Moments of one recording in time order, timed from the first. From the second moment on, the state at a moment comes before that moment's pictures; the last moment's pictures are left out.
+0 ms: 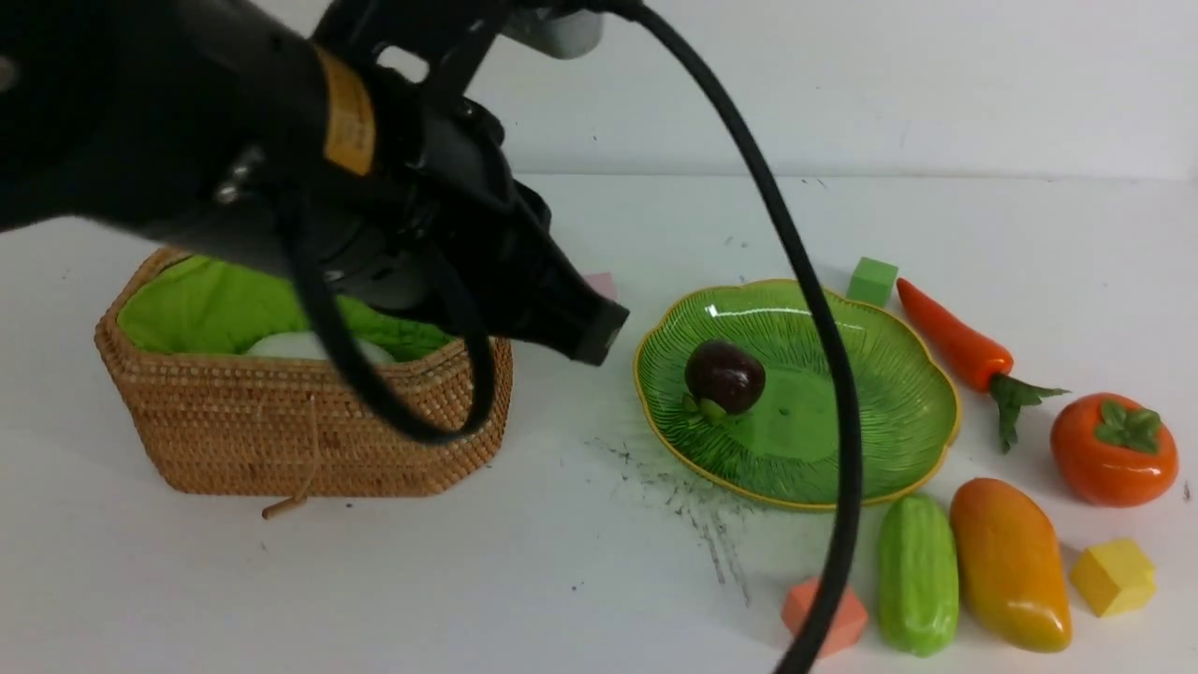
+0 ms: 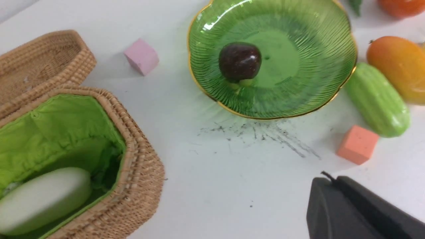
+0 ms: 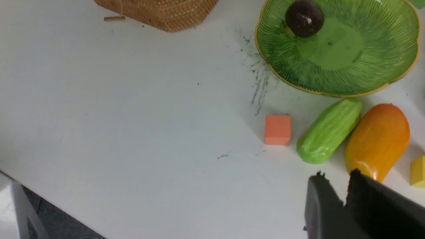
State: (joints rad) right arm 0.36 0.76 -1.15 0.25 1.23 -0.08; left arm -0.78 1.25 -1.33 0.14 0.84 -0.17
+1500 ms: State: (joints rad) right arm 0.33 1.79 -1.19 0.08 0.89 0.42; left arm -0.79 0.50 -0.78 0.04 0.53 -0.26
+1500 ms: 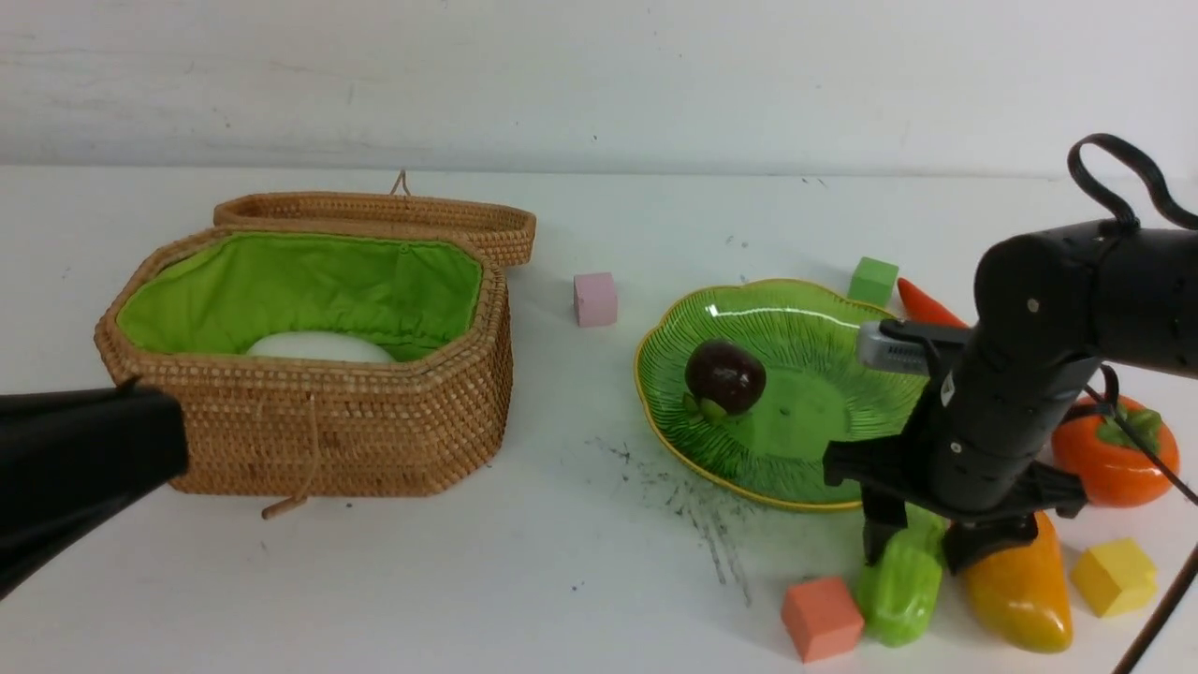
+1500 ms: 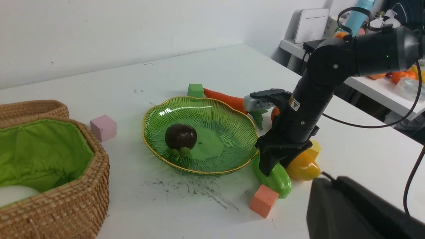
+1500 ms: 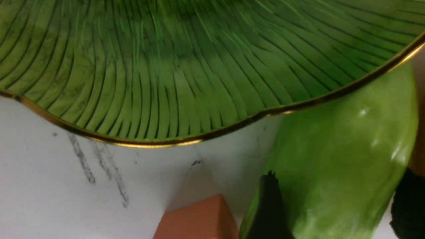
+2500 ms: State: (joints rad) right arm 0.32 1.87 -1.20 0.16 0.88 0.42; left arm -0.79 0.50 -0.78 0.03 0.53 -0.23
